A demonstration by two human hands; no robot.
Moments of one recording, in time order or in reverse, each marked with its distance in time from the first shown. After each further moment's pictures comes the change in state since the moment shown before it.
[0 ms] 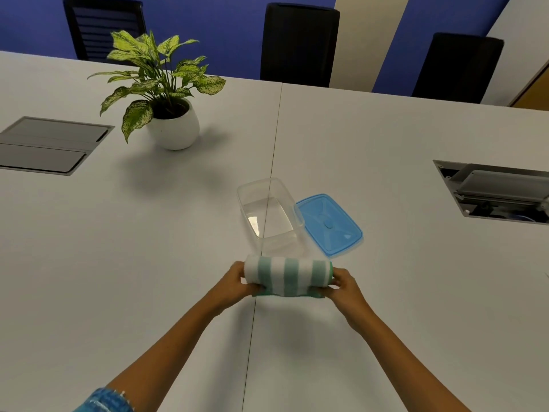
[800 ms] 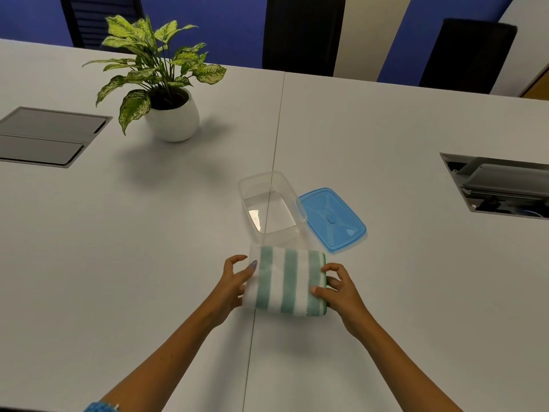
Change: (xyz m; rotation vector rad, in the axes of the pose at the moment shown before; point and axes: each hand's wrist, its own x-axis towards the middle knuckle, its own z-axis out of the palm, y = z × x) left_hand -0.001 -0.021 0.004 -0.504 0.016 -0.191; right_hand -0.005 0.008 0.008 0.257 -0.117 0.052
